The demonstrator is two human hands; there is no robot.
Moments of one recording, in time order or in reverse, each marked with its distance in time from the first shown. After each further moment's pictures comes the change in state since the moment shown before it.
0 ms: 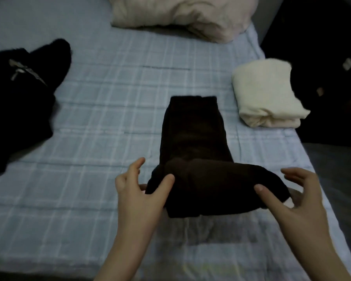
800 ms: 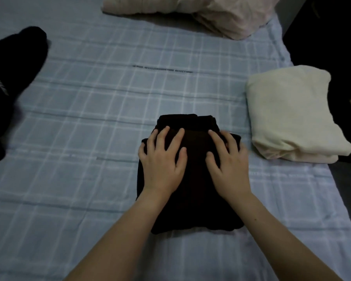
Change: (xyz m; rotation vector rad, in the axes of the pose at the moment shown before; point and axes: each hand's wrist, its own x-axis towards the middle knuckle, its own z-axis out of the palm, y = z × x) left_hand 0.220 -0.033 0.173 0.742 0.052 0.468; right_hand 0.234 0.072 0.170 -0.570 -0.238 -0.393
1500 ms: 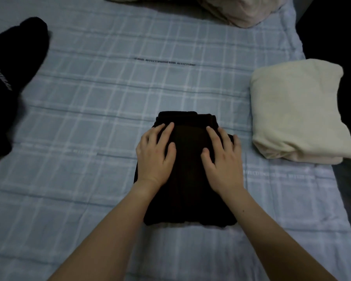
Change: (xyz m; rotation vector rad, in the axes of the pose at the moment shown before) left_hand 0.013 -0.011 0.001 -0.134 -0.041 -0.057; right_hand 0.013 0.006 0.008 0.058 -0.104 0.079
